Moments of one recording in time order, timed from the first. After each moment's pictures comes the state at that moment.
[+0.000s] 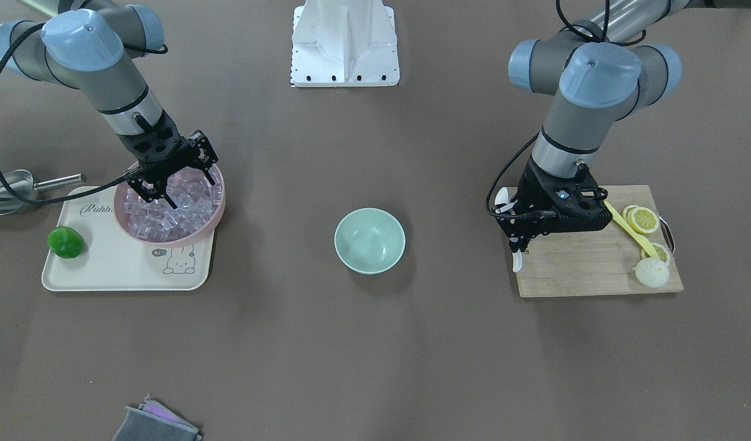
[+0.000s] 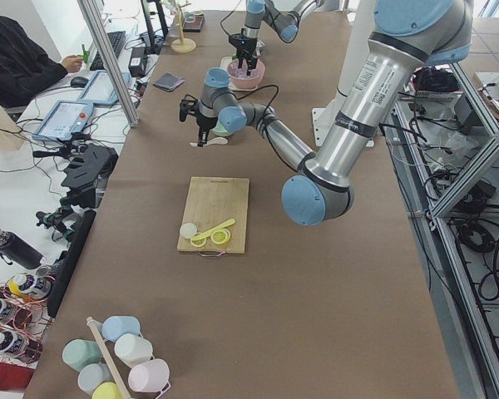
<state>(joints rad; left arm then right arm) -0.85 -2.07 -1.70 -1.80 -1.89 -1.08 0.70 -1.33 1.89 -1.25 1.93 0.48</state>
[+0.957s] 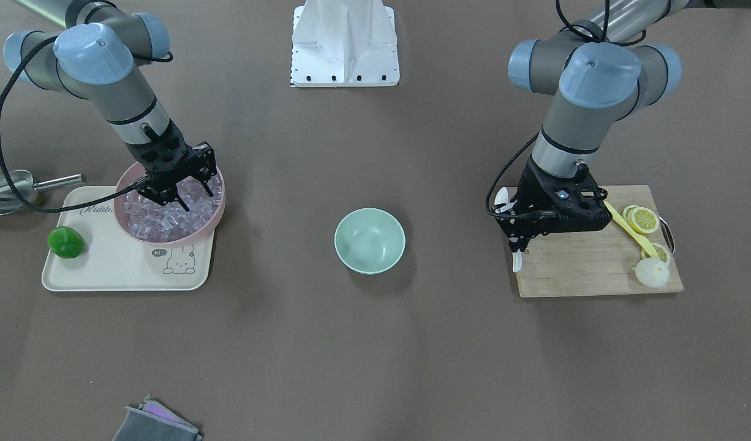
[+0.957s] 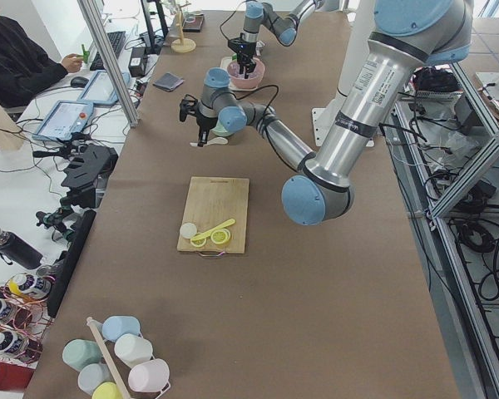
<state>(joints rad) -0.85 -2.07 -1.70 -1.80 -1.89 -1.07 0.69 -1.31 1.85 -1.25 1.93 0.49</state>
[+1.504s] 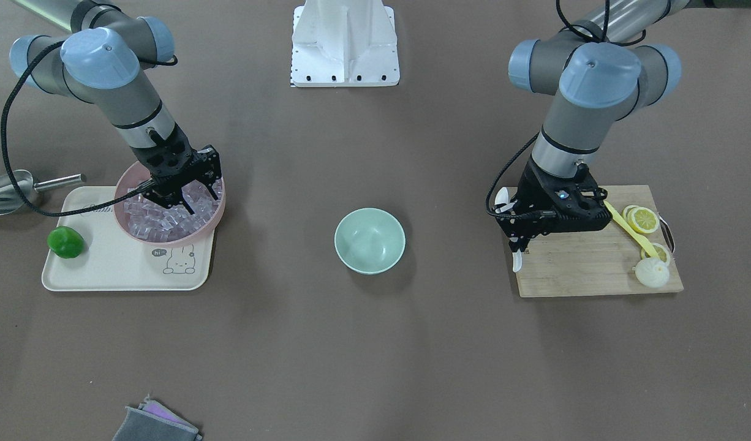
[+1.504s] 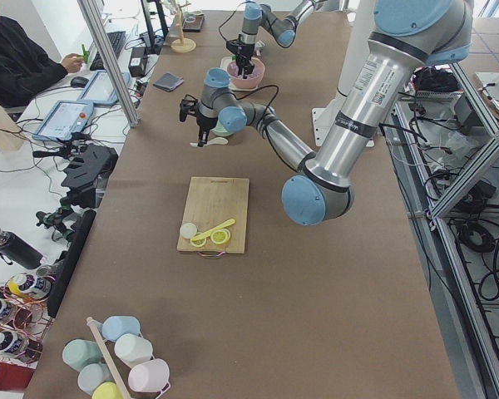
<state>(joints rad) -0.85 -2.07 -1.70 -1.80 -1.89 -1.07 0.69 -1.29 1.83 -1.25 1.93 0.51</state>
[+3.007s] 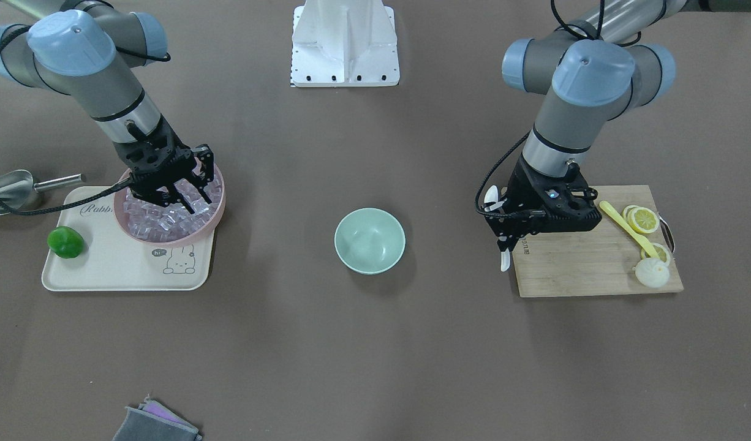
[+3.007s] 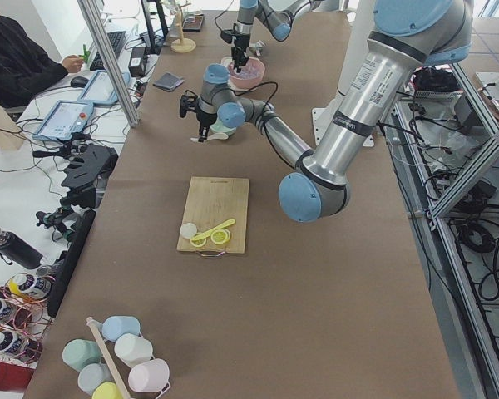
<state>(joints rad) -0.84 -2.12 -1.67 -1.80 -1.91 -1.11 0.78 -1.25 1.87 -1.27 2.01 0.57</state>
